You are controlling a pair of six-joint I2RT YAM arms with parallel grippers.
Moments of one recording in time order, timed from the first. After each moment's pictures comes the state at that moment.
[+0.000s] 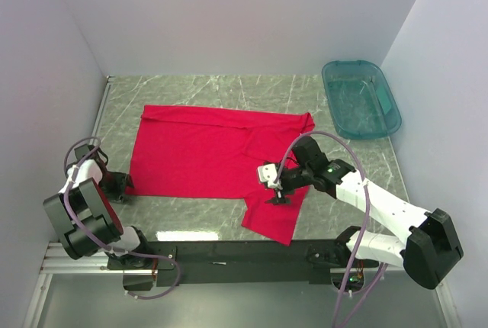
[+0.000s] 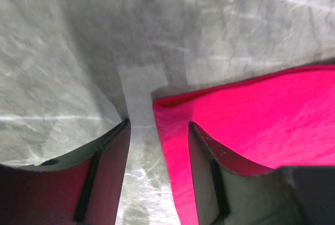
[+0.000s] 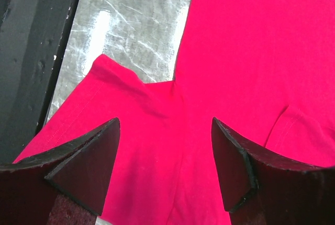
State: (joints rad) left arm 0.54 1.37 0.68 -0.68 0.04 -0.91; right arm 0.63 1.12 0.72 -0.45 -0.76 -0.95
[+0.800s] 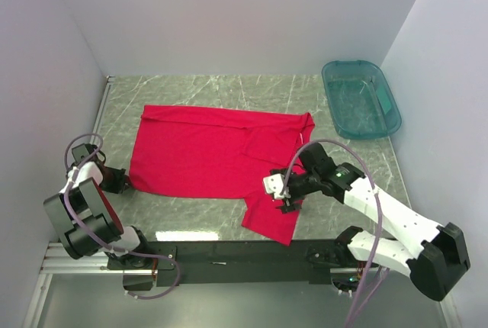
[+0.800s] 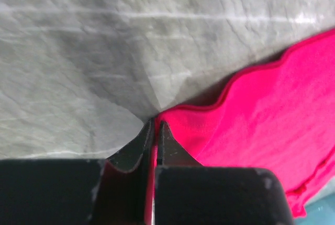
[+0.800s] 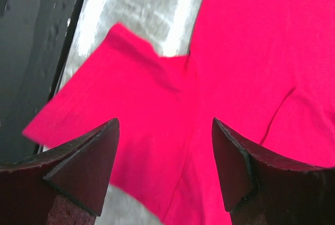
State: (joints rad) left arm 0.56 1.38 0.67 -0.51 0.12 -0.83; right arm 0.63 1.04 0.72 -0.62 -0.70 -1.07
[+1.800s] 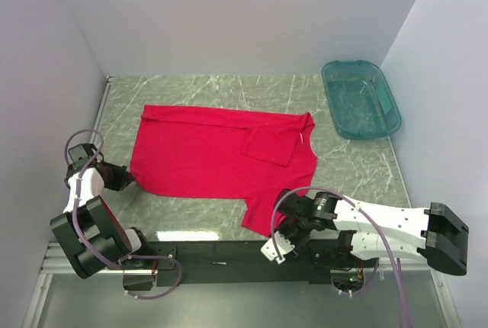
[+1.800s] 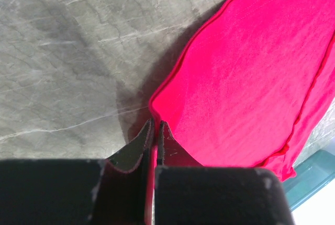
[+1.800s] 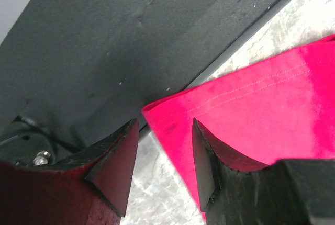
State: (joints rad) left arm 0.56 1.23 0.64 -0.52 0.27 -0.78; right arm 1.13 1.04 0.55 -0.82 -0.41 -1.20
